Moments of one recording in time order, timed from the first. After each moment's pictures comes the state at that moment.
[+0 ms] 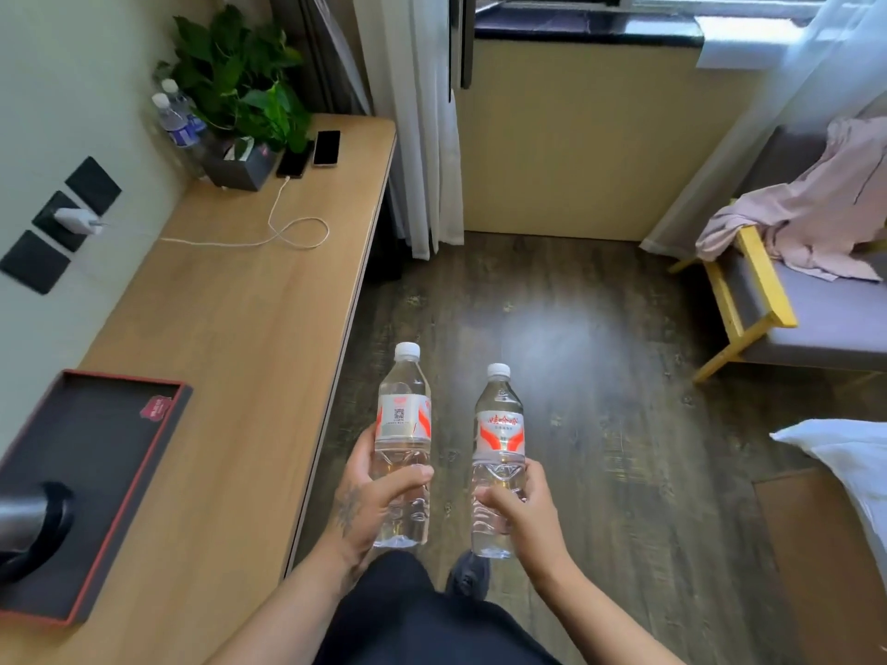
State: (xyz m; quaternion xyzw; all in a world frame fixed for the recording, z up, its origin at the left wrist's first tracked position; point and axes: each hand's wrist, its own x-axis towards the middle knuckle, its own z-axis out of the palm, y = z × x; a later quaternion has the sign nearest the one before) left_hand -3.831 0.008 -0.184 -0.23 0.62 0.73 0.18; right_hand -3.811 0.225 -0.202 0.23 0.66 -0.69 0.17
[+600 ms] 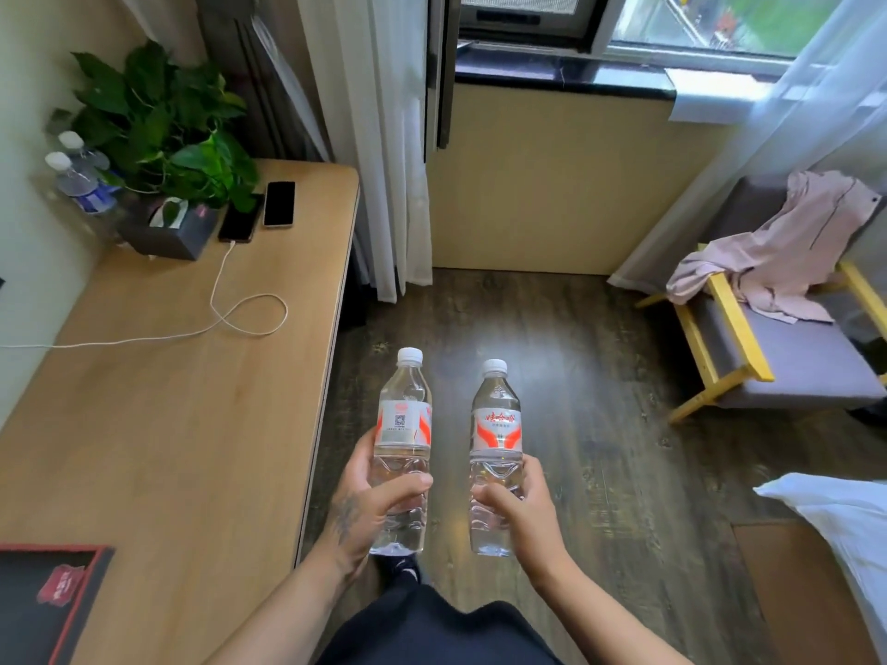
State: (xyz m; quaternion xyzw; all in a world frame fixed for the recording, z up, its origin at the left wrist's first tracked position) left_hand -4.066 -0.013 -0.180 -0.16 0.63 0.73 0.21; right_hand -4.035 0.201 -0.198 0.27 0.69 -0.66 0.13
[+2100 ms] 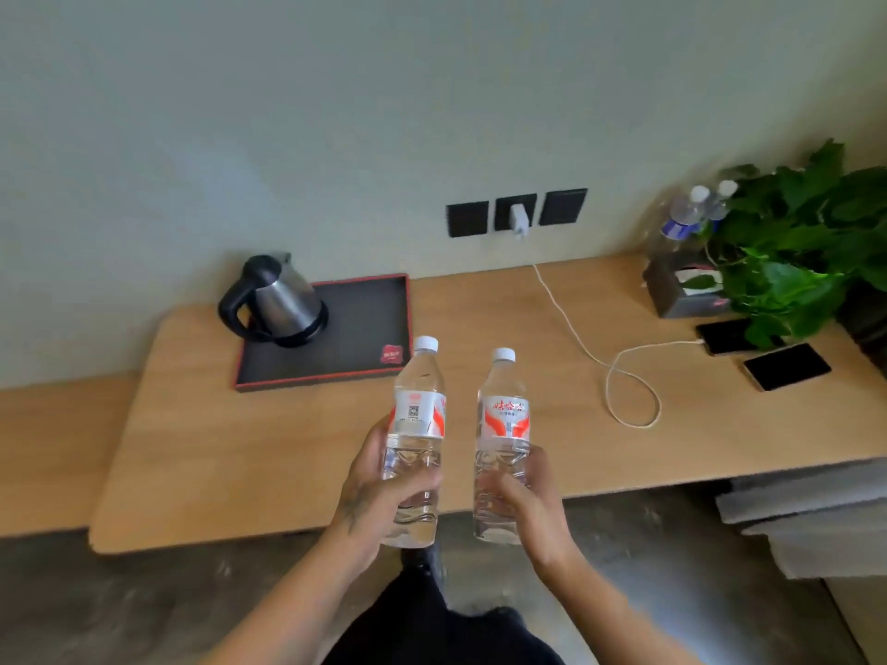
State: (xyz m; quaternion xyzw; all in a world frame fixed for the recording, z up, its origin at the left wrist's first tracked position) left_hand -4.034 -0.084 -0.145 -0.56 0.41 0.64 -0.33; right_hand -4.234 -0.030 -0.167 -0.27 0.62 -0.47 0.57
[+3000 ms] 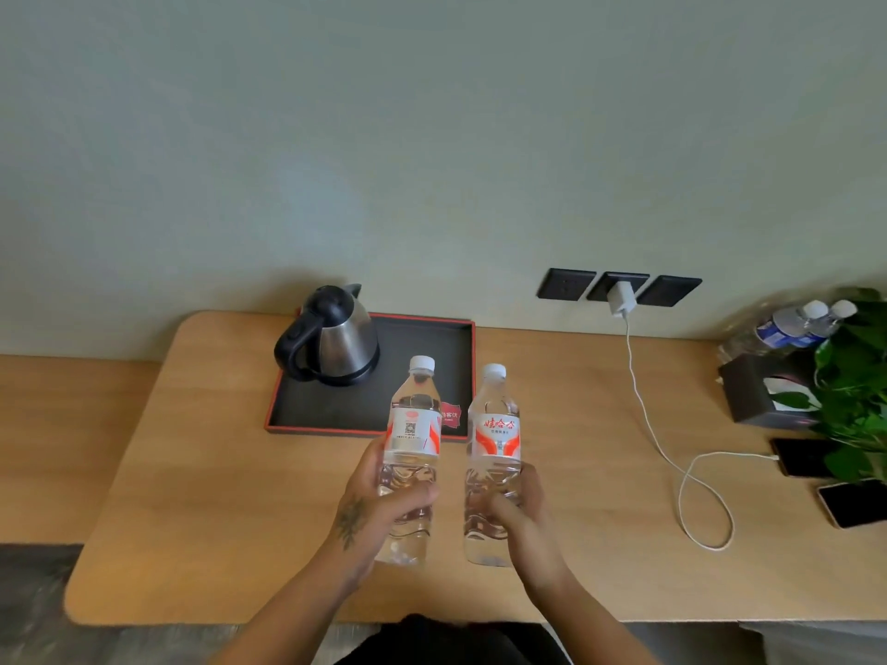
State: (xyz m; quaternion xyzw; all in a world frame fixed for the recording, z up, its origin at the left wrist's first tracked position) left_hand -3.909 -0.233 -0.183 -0.58 0.34 0.66 -0.35; right_hand -4.113 -0.203 -0.176 -0.31 0.66 -0.39 0.57
